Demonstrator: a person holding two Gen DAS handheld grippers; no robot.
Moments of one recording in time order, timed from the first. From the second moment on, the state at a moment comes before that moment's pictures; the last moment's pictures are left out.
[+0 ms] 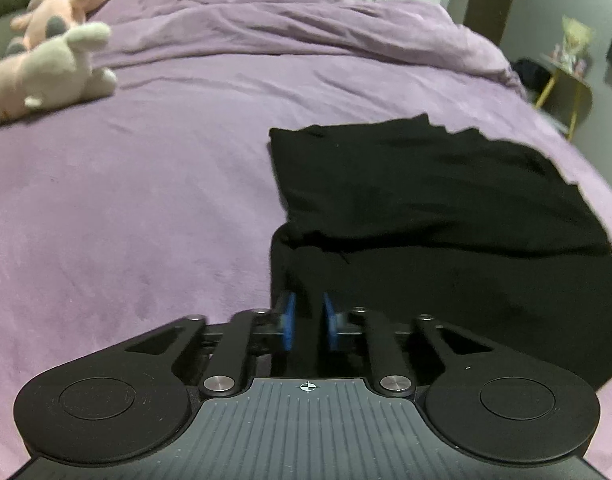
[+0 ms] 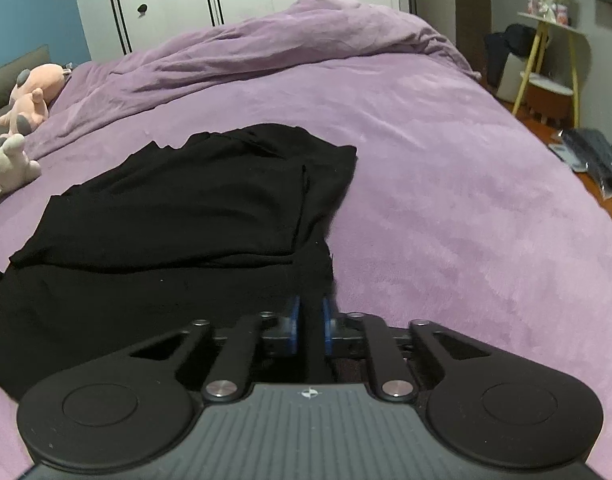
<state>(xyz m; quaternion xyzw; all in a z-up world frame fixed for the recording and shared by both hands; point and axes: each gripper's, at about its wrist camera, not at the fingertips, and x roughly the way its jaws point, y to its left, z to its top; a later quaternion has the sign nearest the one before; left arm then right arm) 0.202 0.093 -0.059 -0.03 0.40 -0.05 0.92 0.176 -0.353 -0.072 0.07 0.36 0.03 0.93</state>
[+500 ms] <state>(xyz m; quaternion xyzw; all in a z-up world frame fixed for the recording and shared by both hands) 0.213 0.105 0.019 -0.09 0.27 -0.07 0.96 0.197 -0.364 -0.018 0.15 0.25 0.02 0.96</state>
